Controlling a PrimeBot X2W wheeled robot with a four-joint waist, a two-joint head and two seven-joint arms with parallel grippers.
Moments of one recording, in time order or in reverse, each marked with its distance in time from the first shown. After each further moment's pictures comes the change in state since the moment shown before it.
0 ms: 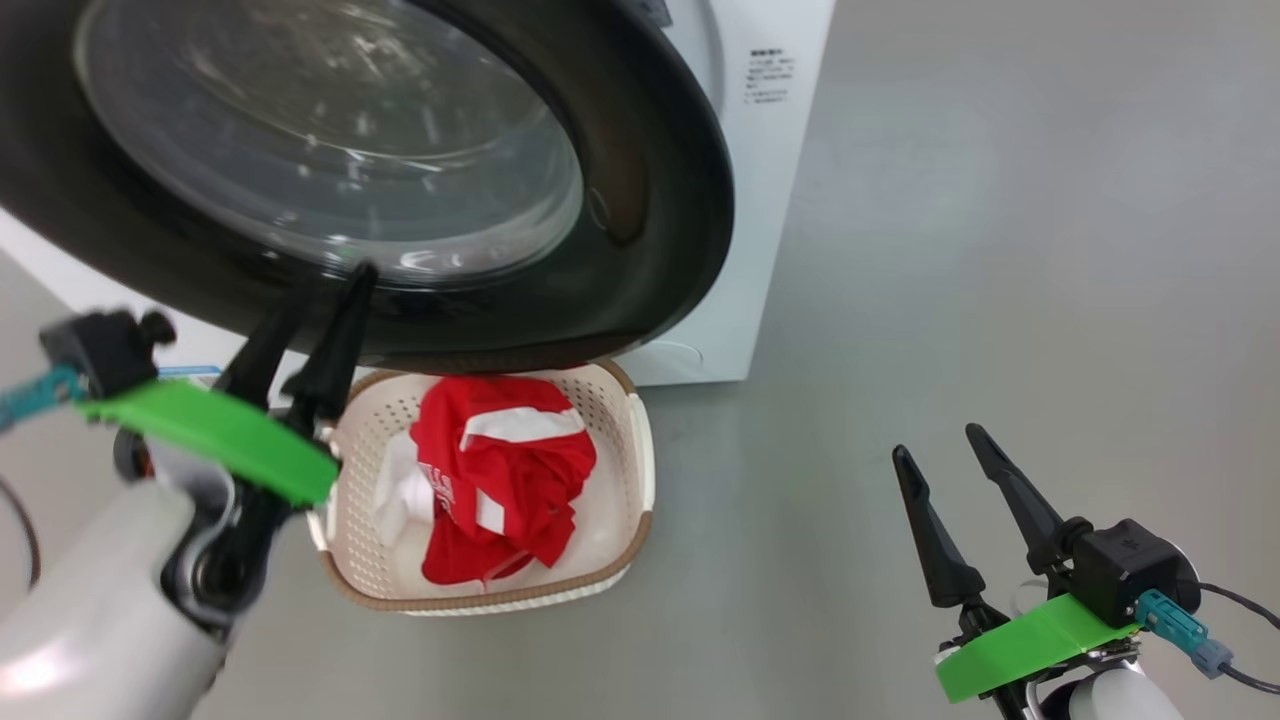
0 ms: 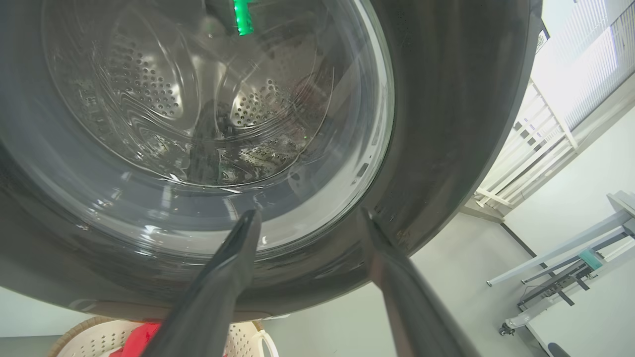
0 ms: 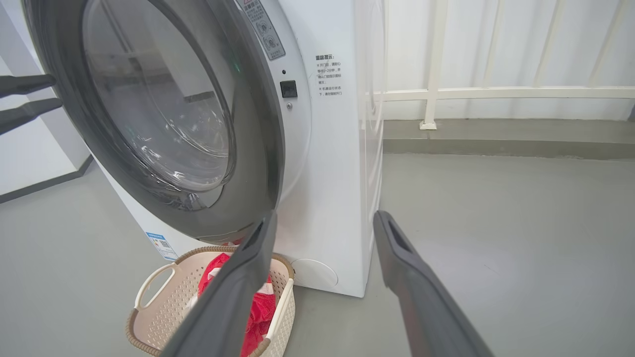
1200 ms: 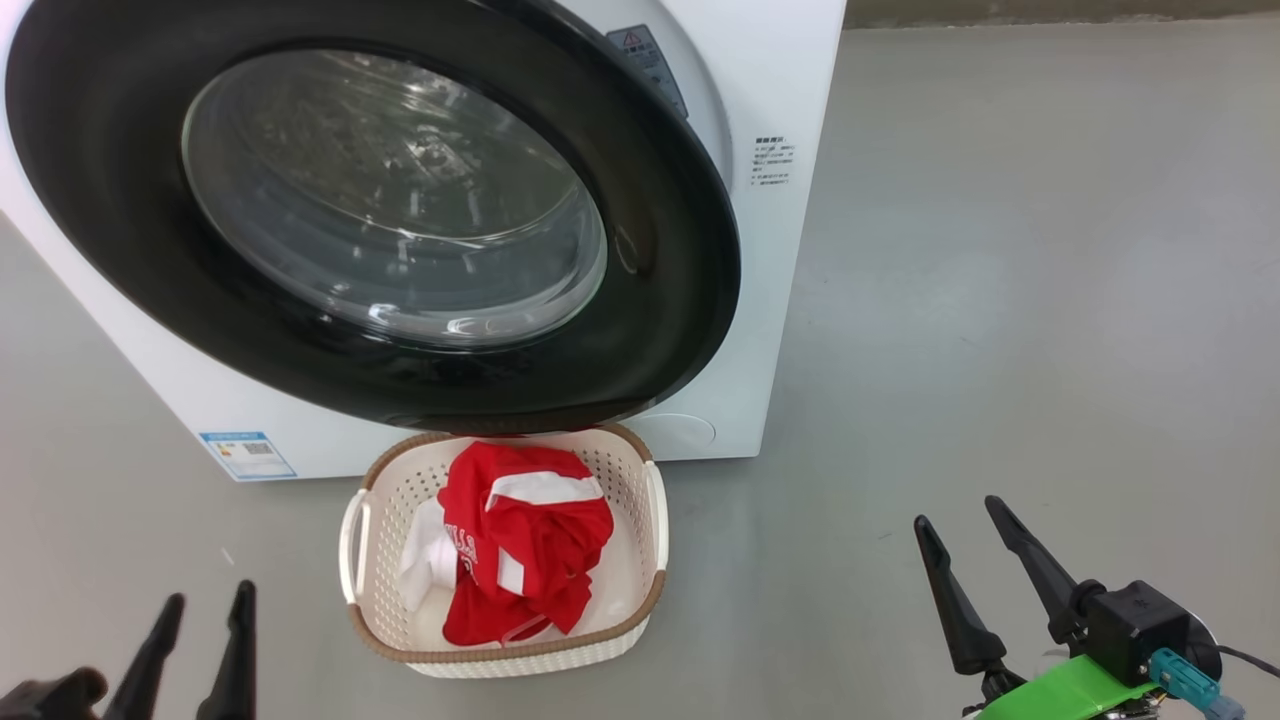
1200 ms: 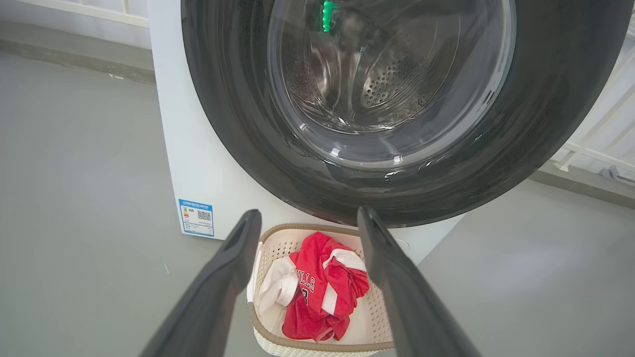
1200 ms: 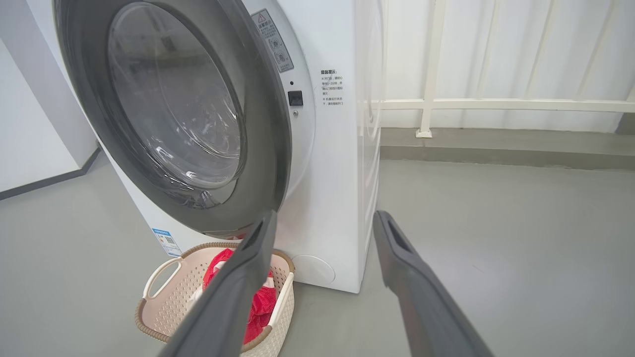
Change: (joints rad) left arm 0.712 -0.189 0.678 -0.096 0.670 0.000 0.000; right arm 0.107 -0.029 -0.007 0.011 0.010 0.000 0.000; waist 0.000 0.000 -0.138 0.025
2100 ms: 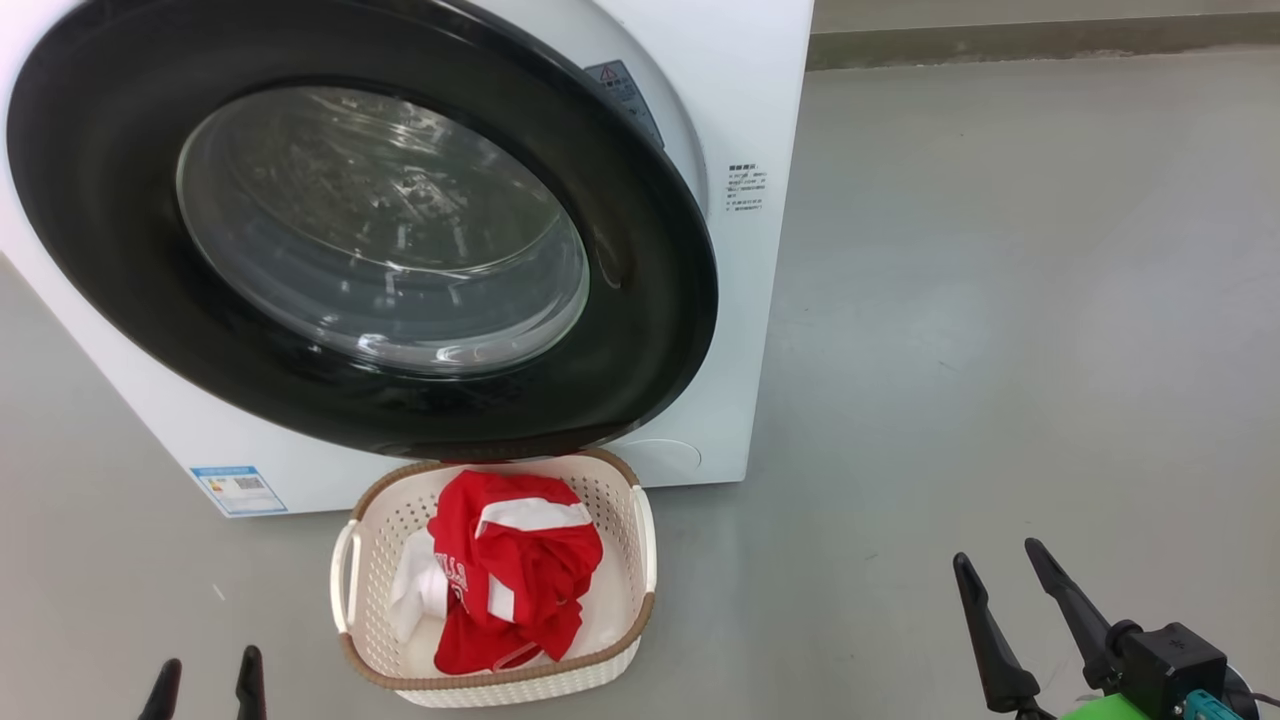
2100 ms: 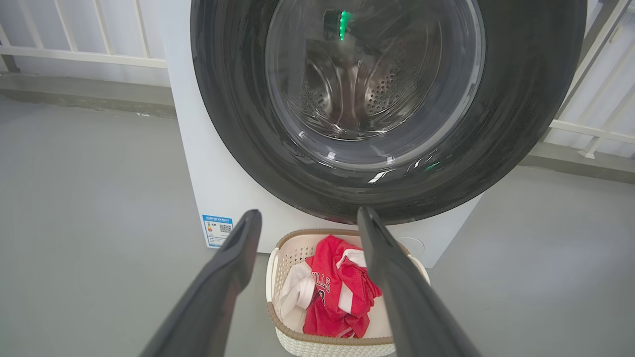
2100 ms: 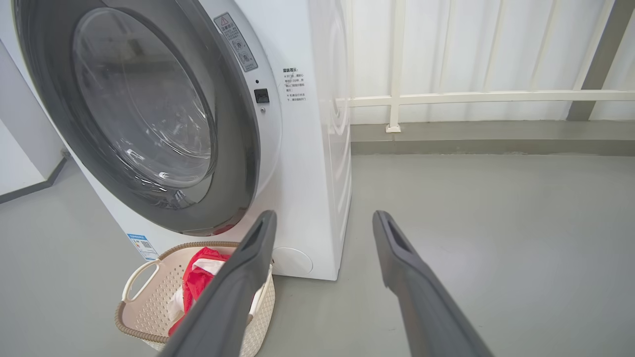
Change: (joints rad) left arm 0.194 -0.166 0.189 -0.181 0.305 0.000 0.000; right arm 0.083 0.011 -0.068 -0.012 0.000 0.000 0.000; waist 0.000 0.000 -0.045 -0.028
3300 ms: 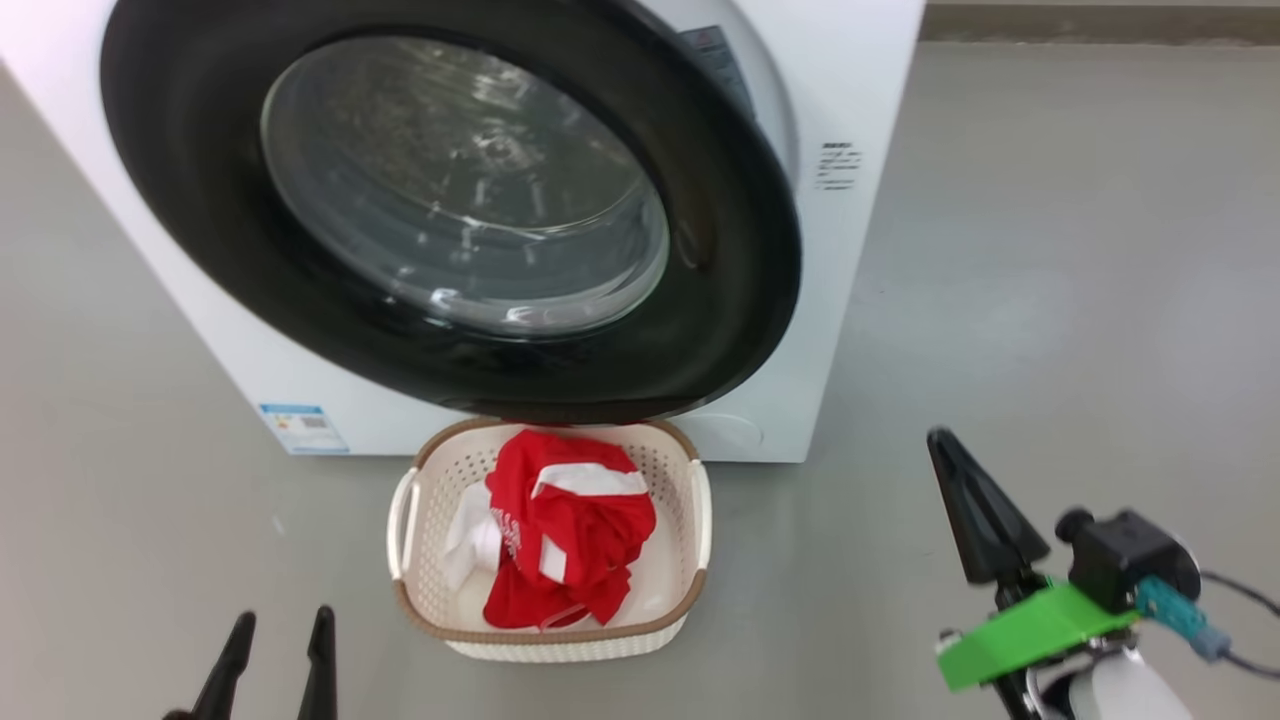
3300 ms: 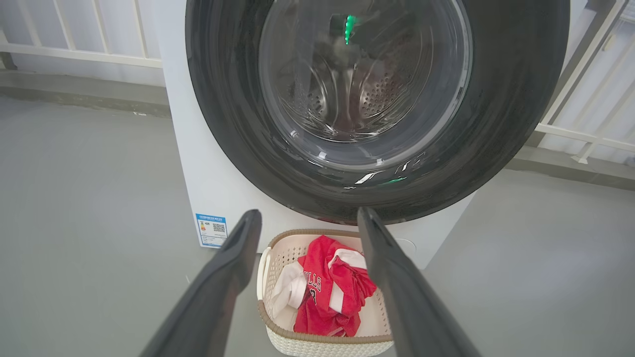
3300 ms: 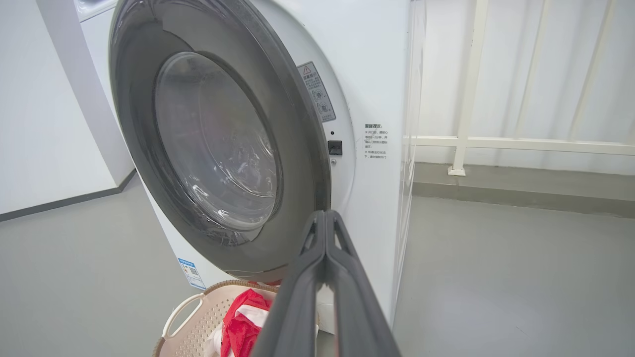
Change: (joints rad) left arm -0.032 -0.026 -0.087 -0.037 0.021 0.000 0.000; right arm -0.186 0.006 0.075 0.021 0.001 0.000 0.000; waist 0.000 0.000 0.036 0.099
